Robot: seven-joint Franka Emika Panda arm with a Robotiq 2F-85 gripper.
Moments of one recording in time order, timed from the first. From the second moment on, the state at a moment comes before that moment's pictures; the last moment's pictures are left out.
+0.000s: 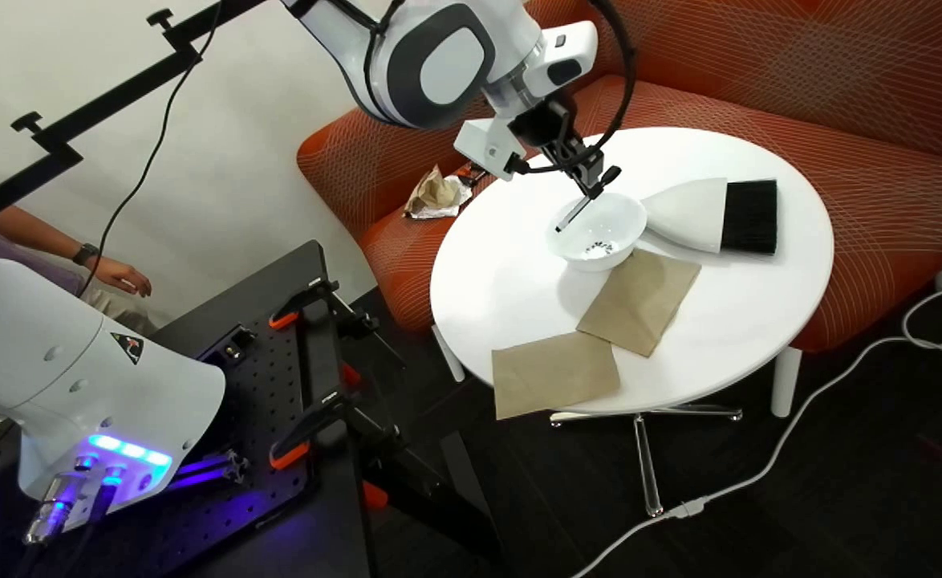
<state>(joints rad) 0.26 0.71 -0.17 -2.16 -0.06 3.13 0.12</state>
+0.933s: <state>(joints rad) 0.26 0.74 -0.16 -2.16 -0.05 3.20 0.12</state>
